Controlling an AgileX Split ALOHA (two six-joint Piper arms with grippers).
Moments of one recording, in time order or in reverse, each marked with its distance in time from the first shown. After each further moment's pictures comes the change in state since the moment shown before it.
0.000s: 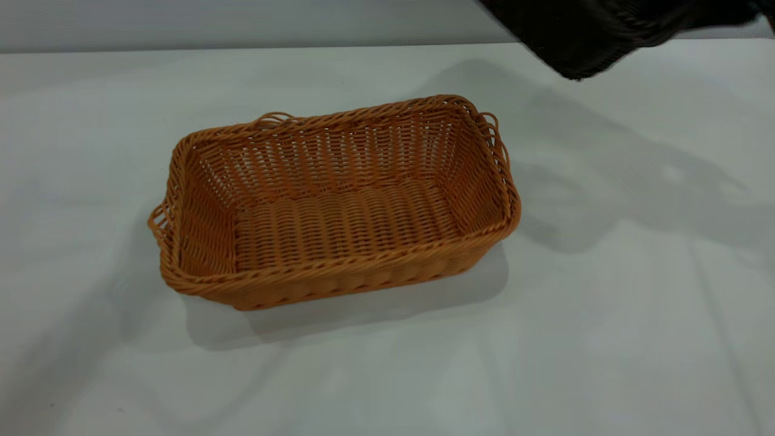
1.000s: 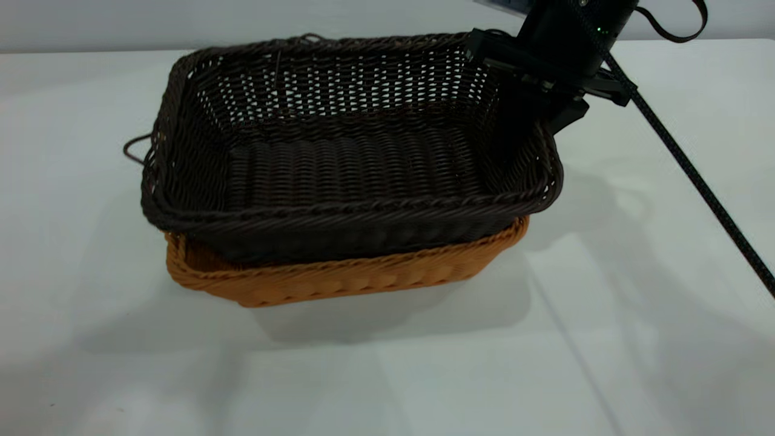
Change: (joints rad) left arm 0.000 -0.474 0.002 0.071 0.051 -0.136; right arm 0.391 0.298 -0.332 -0.528 0.161 0.157
